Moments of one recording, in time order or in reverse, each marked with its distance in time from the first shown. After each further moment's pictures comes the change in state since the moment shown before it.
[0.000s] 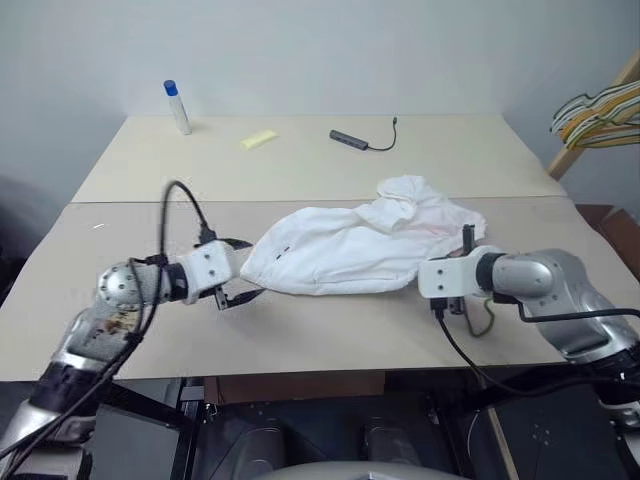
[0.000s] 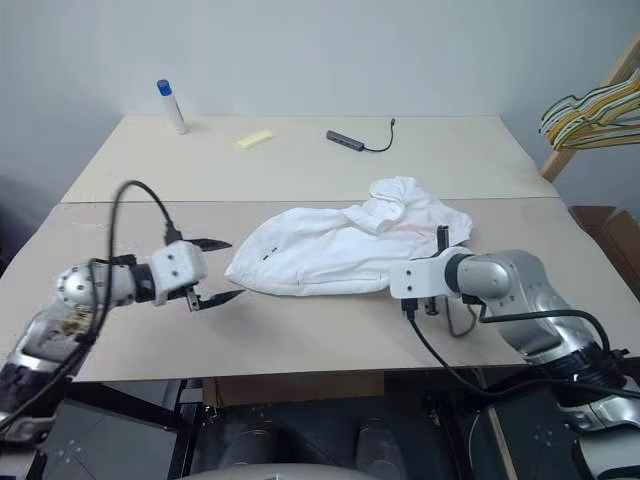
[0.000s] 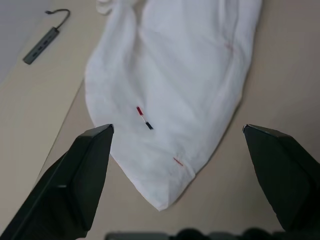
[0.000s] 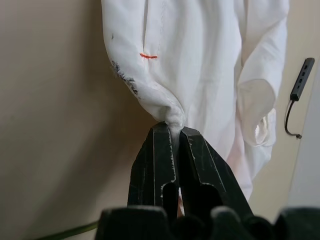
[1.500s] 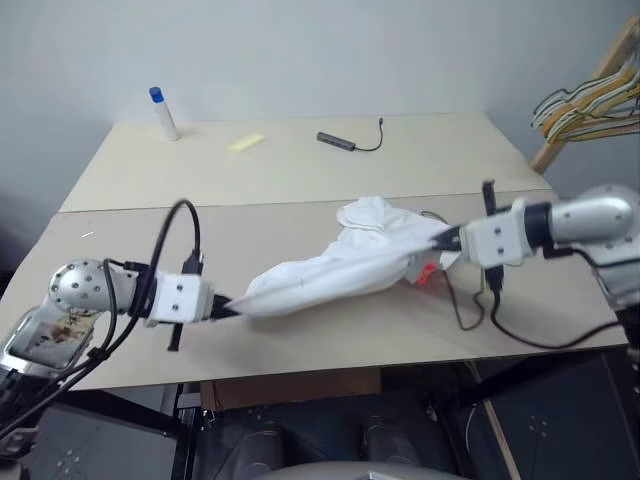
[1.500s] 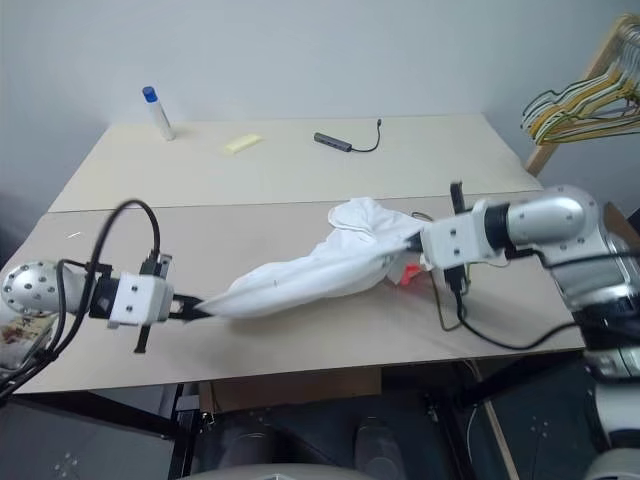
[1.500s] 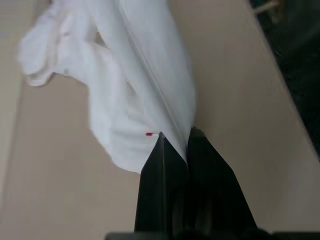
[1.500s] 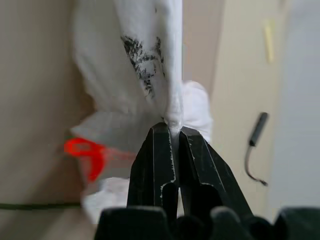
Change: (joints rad) left arm -0.012 0.162 0.076 -0.121 -0.264 -0.001 -0.236; right arm -0.407 0.035 -0.051 0.520 0.235 -0.455 0.232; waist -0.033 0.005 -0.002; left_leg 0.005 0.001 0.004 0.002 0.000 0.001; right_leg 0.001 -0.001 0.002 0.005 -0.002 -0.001
